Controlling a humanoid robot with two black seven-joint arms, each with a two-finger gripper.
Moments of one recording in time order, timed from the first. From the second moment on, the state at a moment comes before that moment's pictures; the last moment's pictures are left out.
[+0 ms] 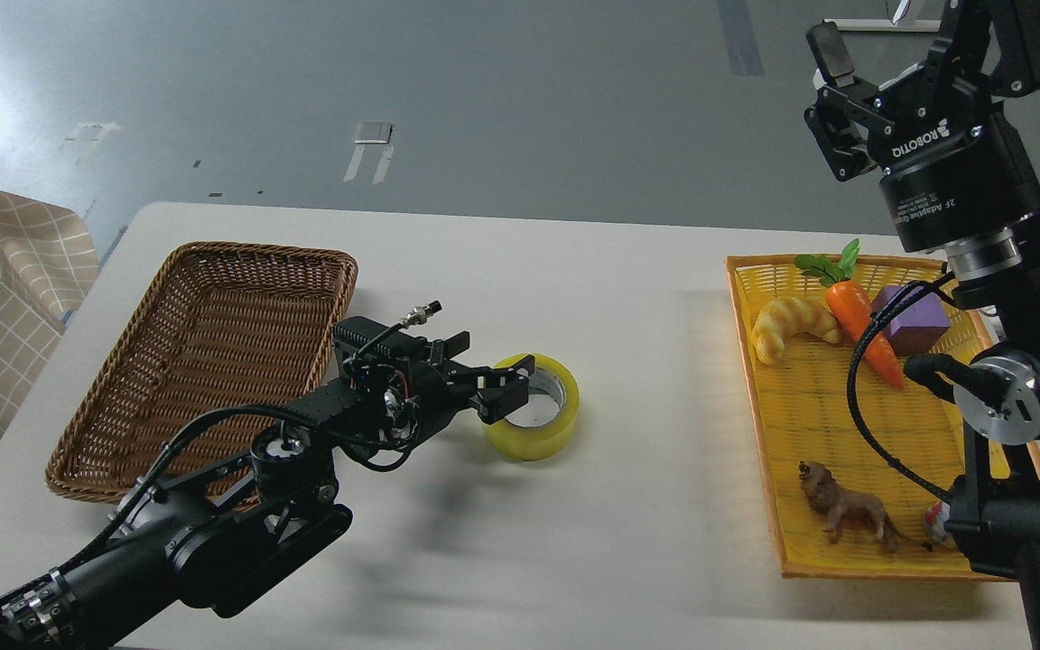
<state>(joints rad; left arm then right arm) -0.38 0.22 -0.75 -1.30 2.18 -0.12 0.04 0.34 -0.03 1.55 1.64 -1.06 0.34 0.11</state>
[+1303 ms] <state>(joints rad) -0.37 0.22 -0.72 -1.23 2.18 -0.15 0.03 0.29 -0.04 1.55 1.64 -1.07 0.35 0.11</state>
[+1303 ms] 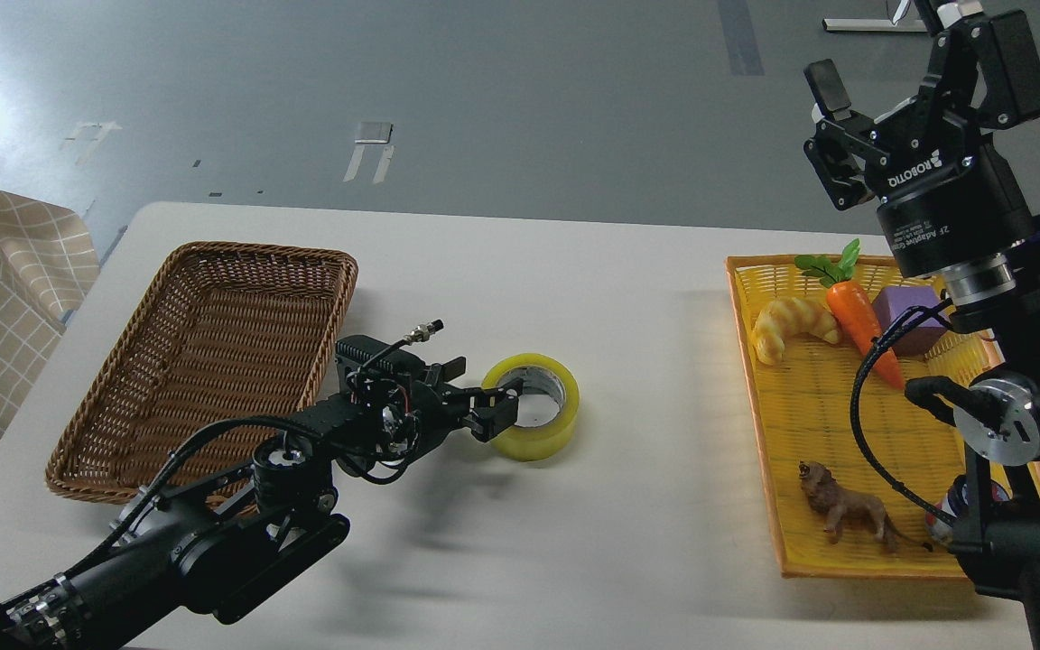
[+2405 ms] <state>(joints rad) -0.38 0.22 -0.71 -1.23 2.18 -0.15 0.02 0.26 -0.04 1.54 1.63 -1.07 0.35 0.11</state>
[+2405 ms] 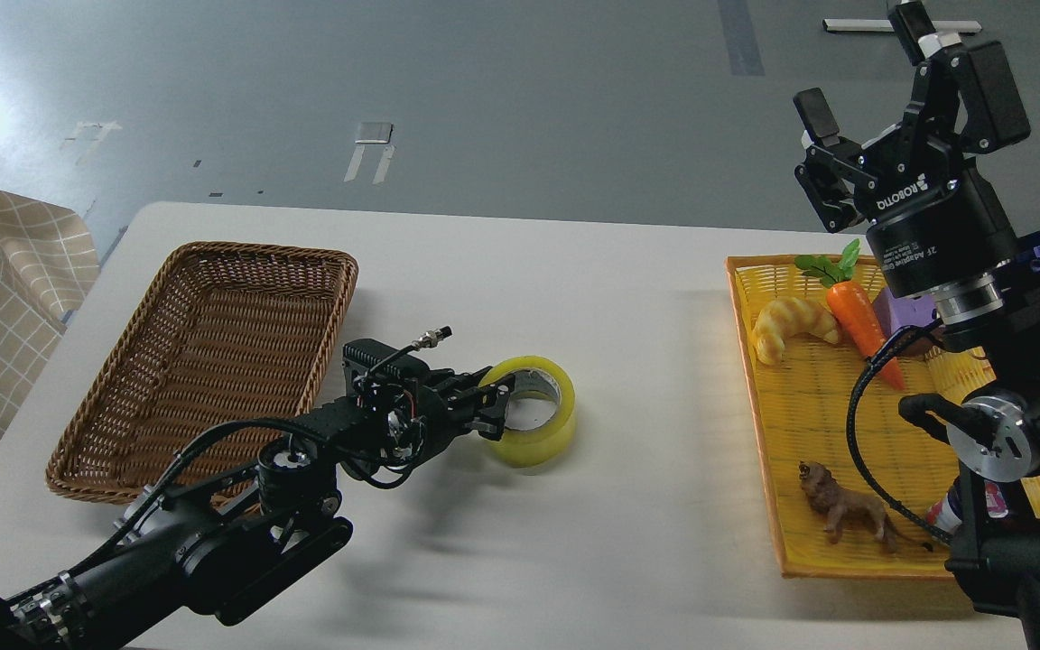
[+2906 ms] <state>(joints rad) -0.41 0.24 -0.71 -1.25 2.18 -0.15 0.02 0.23 -0.04 1.54 1.64 -1.07 0.35 0.11</state>
